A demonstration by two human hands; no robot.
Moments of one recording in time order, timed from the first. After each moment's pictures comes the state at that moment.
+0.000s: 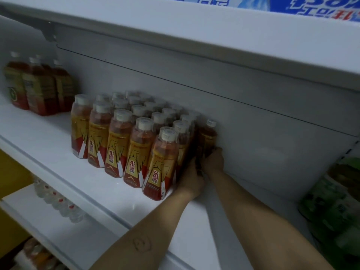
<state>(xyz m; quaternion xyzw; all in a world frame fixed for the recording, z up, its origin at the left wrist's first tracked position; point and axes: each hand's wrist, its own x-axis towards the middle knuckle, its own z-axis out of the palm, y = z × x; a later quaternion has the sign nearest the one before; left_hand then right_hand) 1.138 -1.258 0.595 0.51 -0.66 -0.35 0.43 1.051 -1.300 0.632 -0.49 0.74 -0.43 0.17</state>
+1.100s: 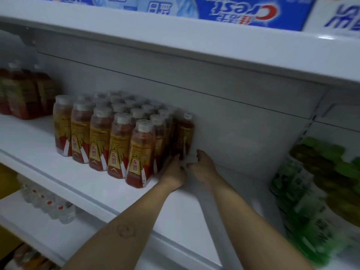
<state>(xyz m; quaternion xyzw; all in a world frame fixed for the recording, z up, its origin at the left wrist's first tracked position) 1.134 -1.232 0.601 0.54 -0.68 -0.35 0.35 1.033 -1.204 0.651 -0.55 0.71 -0.34 0.27</state>
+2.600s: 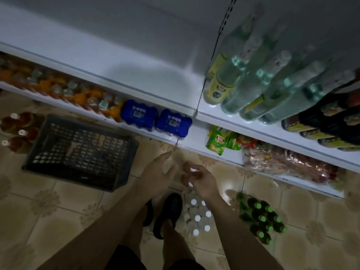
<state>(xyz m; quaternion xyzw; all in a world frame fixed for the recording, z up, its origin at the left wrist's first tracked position) 1.109 -0.779 0.192 0.57 -0.60 -0.55 0.04 0.950 -0.713 0.153 -0.28 0.80 -0.16 0.51</state>
